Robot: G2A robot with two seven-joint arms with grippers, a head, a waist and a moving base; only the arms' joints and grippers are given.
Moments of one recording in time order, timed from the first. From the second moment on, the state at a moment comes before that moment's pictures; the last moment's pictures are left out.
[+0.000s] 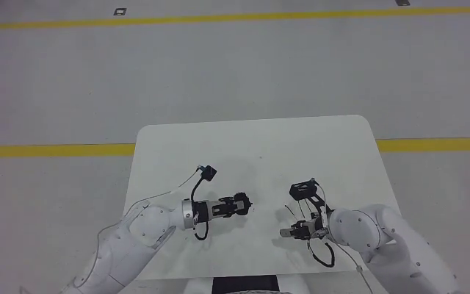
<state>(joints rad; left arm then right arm) 1.45 -0.99 -0.99 -1.72 -0.10 -0.34 -0.71 -1.62 -0.88 1.22 -2.19 -0.69 0.34 1.35</state>
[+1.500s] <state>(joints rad) 1.45 -0.99 -0.99 -1.72 -0.10 -0.34 -0.71 -1.66 -0.88 1.27 -2.04 -0.71 0.16 1.12</state>
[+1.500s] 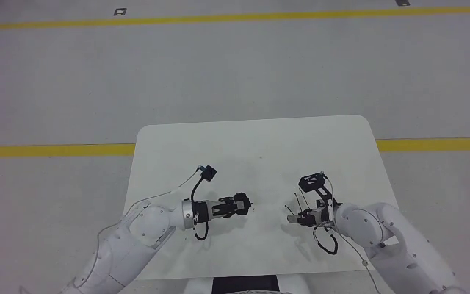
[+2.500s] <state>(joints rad) 1.45 -0.99 -0.99 -1.72 -0.10 -0.34 -0.71 -1.54 -0.90 1.17 -1.85 -0.74 -0.07 0.96</state>
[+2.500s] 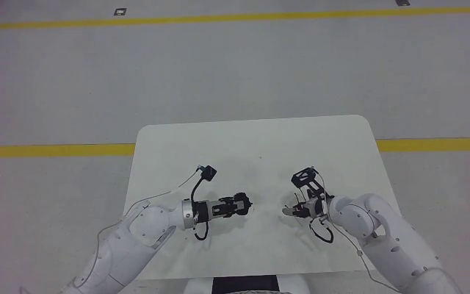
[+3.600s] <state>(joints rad) 1.45 -0.99 -0.99 -1.72 -0.10 -0.34 -0.71 -1.53 -0.91 1.15 -1.81 -0.81 -0.05 0.98</state>
